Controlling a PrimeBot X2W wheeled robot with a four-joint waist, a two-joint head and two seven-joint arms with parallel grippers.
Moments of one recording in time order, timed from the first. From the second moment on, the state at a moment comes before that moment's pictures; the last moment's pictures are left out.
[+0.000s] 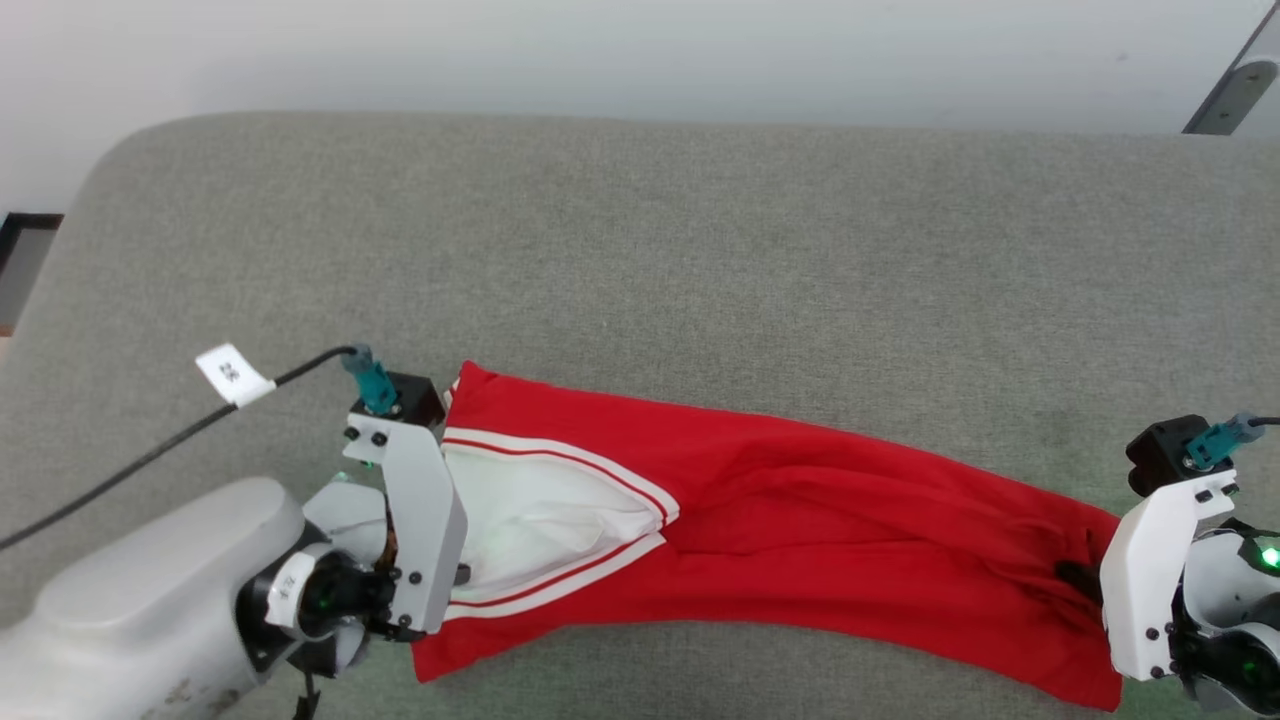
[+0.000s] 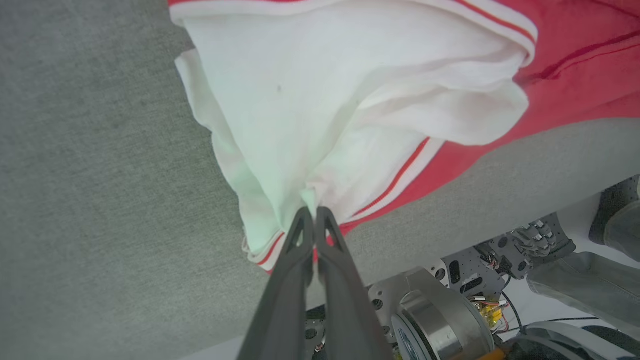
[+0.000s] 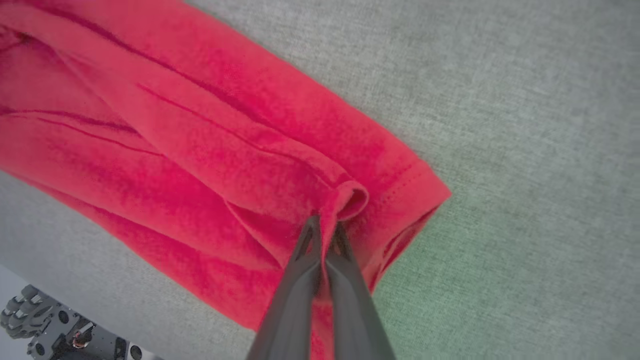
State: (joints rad) left arm -0.90 0.82 -1.22 0.08 -1.41 0.30 0.74; right arm -0.26 -0.46 0.21 0.13 0.61 0.13 0.88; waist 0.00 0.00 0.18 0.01
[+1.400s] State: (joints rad) left arm -0.55 0.90 -0.96 0.06 -1.22 0.25 -0.24; right arm -0.22 -0.37 -0.01 0.33 0.58 0.13 0.86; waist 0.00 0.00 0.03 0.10
